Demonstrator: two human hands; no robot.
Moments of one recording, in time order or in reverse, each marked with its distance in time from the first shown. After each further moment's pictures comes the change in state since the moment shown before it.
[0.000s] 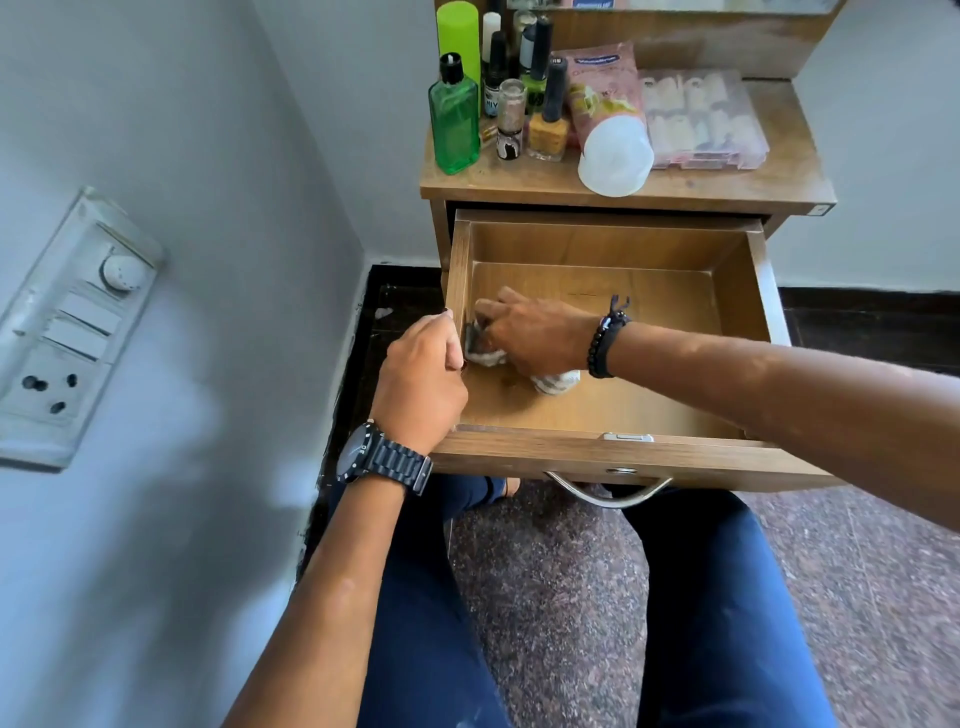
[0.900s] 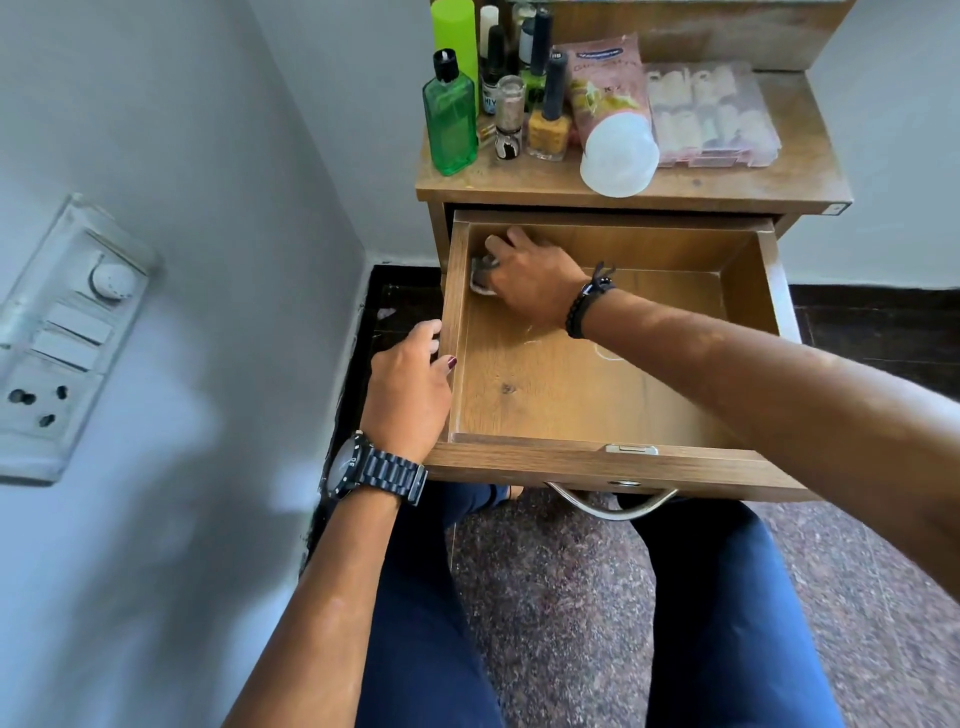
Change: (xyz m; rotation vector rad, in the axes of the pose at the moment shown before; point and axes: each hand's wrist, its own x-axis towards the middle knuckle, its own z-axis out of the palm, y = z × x) left_hand 0.002 0.008 -0.007 -0.025 -0.054 -0.215; right_hand 0.032 0.028 -0.017 -0.161 0.134 0.204
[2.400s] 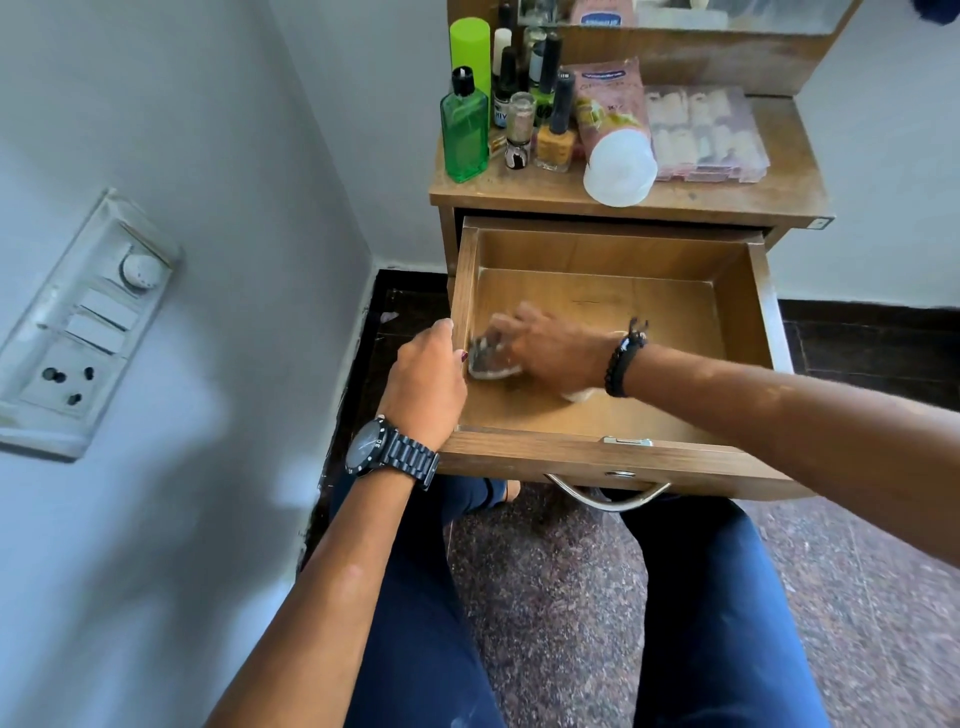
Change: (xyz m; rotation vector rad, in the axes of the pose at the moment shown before) left_hand -0.003 0.009 0.001 0.170 -0.034 0.055; right_hand -0.058 -0.021 0.016 0.127 -0.140 -0.240
